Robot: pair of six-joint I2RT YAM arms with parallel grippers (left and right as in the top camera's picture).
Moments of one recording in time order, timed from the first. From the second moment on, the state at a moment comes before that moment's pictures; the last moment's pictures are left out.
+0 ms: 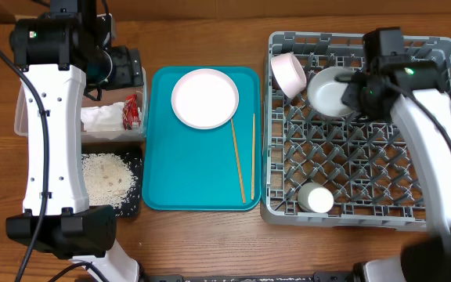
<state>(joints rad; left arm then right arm) 0.01 1.85 2.18 -1.52 0.03 -0.16 0.10 1.61 1.58 -1.14 0.21 0.58</state>
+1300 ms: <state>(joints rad) 0.02 1.85 2.18 -1.43 -0.13 -0.16 0.59 1.88 1.63 -1.34 1.11 0.40</state>
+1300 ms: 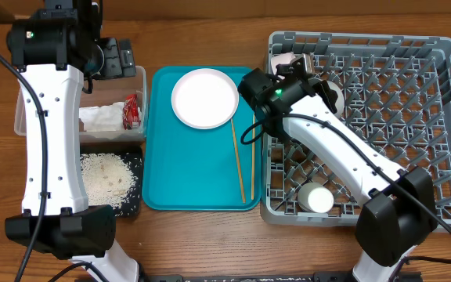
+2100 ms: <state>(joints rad) 0.02 1.85 2.18 -1.43 -0.13 -0.16 0.76 1.88 1.39 -1.11 1.29 0.16</state>
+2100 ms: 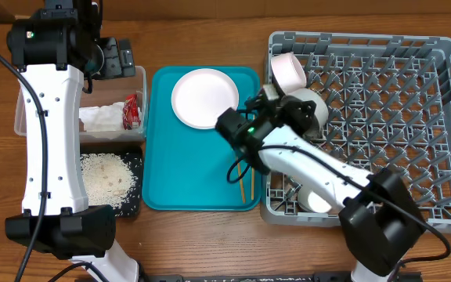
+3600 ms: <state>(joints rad) 0.02 1.85 2.18 -1.43 -0.13 -0.16 0.54 2.19 1.64 -0.54 0.01 0.70</state>
